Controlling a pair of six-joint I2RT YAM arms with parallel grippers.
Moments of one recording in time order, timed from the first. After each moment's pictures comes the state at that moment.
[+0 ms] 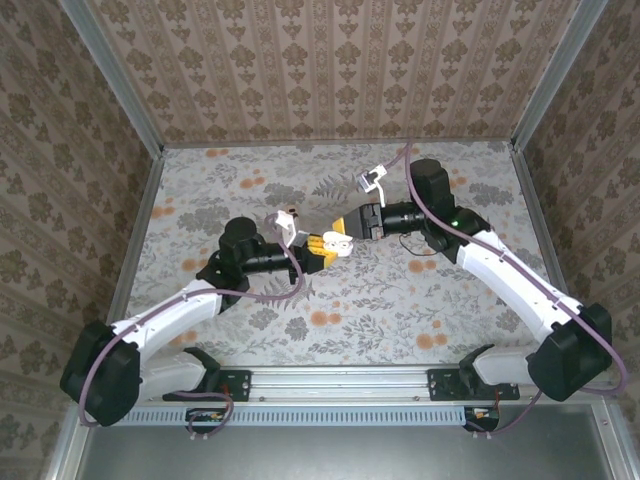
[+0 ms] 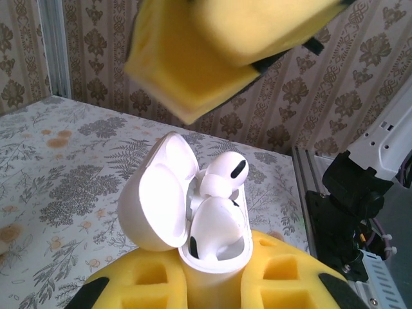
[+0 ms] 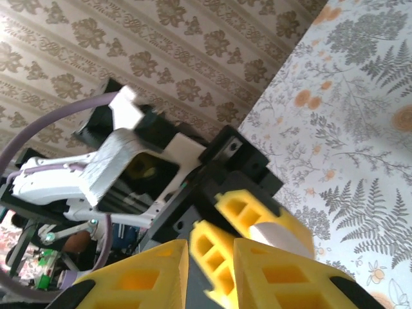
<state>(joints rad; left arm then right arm) -0.65 1.16 0.61 0.44 0.83 -0.10 0.47 1.29 1.13 -0.25 -0.96 0.59</state>
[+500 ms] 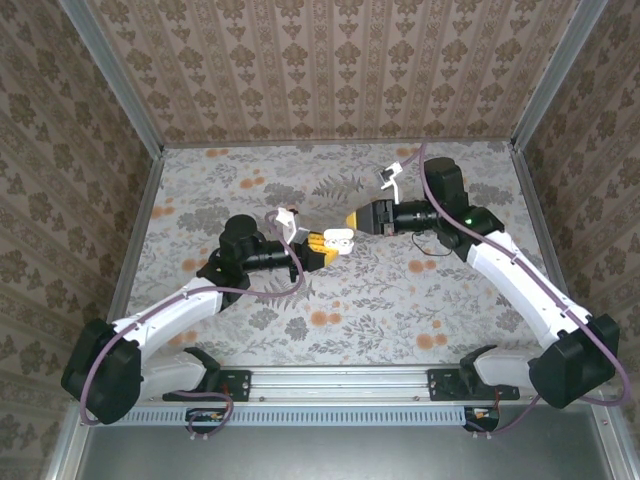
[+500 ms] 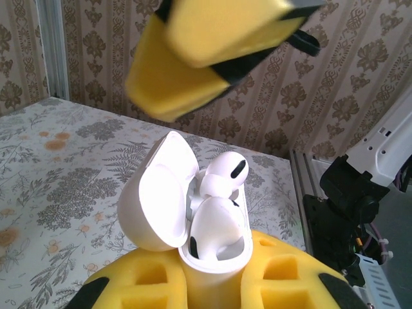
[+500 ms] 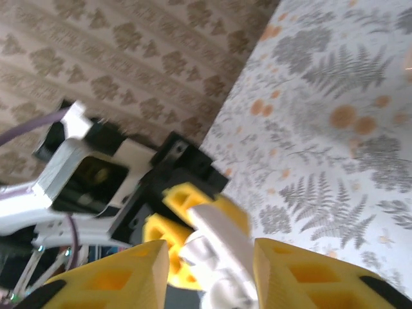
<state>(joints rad) -0.65 1.17 0.62 0.44 0.84 -0.12 0.38 1.28 1.15 -0.38 -0.85 0.55</state>
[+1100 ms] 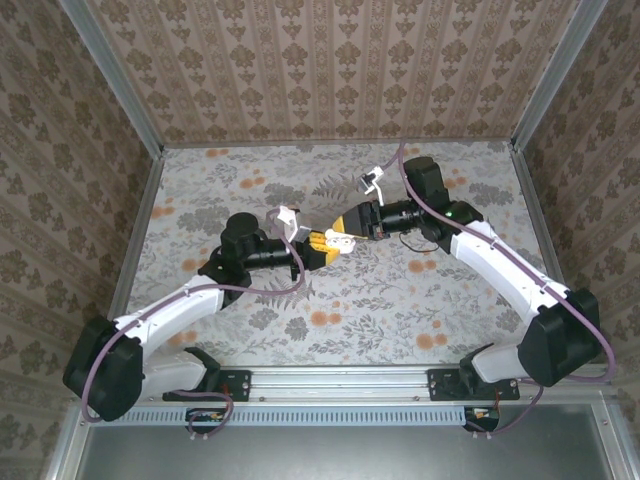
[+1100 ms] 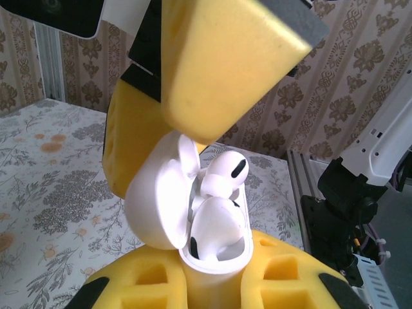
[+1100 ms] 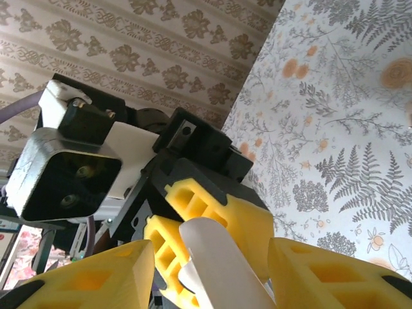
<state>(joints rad) -0.65 1.19 0.64 0.44 0.85 -0.12 0.43 1.38 1.16 -0.33 -1.01 0.61</state>
